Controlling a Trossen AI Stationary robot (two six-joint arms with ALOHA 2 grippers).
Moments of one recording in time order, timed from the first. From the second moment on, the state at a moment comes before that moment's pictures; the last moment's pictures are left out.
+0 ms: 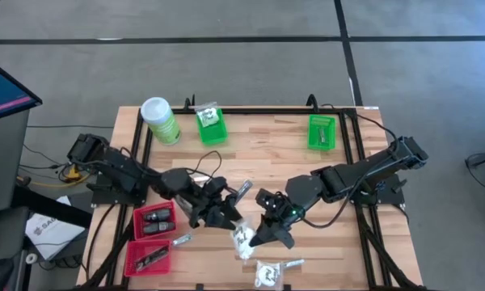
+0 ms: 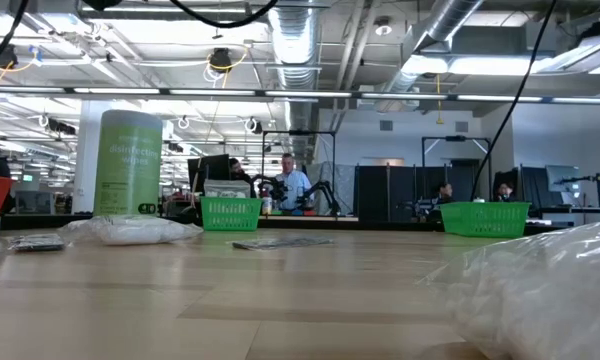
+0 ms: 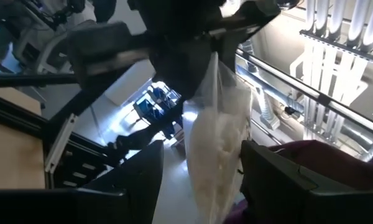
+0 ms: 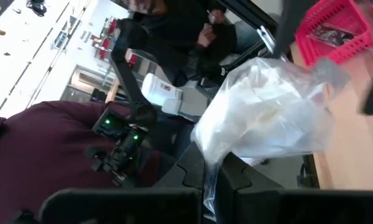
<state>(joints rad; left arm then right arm) -0.29 1.53 0.81 1.00 0.29 -0.92 0.42 1.58 1.50 -0.18 -0.26 0.99</state>
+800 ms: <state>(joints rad) -0.31 1.53 0.81 1.01 0.35 -0.95 0.40 1.58 1.50 -0.27 -0.26 0.99</state>
